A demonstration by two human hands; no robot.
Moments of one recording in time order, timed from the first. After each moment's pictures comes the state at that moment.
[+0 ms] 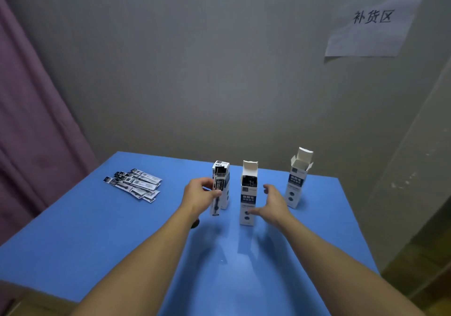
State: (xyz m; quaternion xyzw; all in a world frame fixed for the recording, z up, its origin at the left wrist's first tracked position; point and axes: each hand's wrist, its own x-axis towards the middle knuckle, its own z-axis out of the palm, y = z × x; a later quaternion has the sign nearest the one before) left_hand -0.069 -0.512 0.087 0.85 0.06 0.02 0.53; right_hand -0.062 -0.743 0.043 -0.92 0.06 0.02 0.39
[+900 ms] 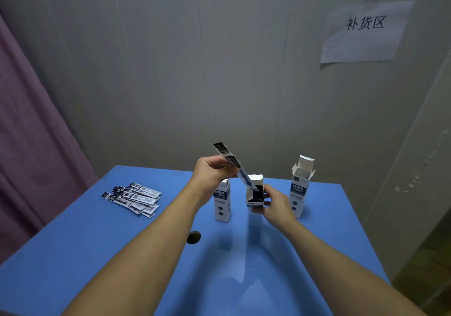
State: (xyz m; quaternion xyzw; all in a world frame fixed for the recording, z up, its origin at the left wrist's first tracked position) left_hand -0.051 -0.543 0.169 0.68 -0.13 0.01 0.73; right_hand -0.052 -0.744 0.061 -0.86 -0.04 -0.08 0.50
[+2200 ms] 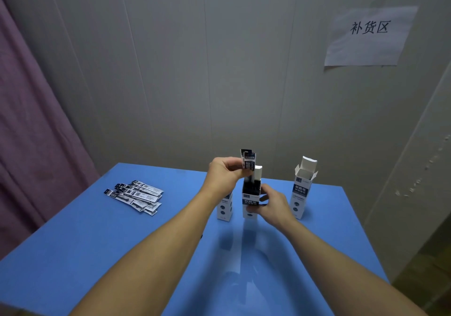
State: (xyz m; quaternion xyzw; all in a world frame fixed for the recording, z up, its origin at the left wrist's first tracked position) left_hand -0.061 -0.562 0.171 0.76 -0.10 0.04 0.64; right_hand -0.060 -0.730 0.076 -0.88 -0.03 -0.05 0.47
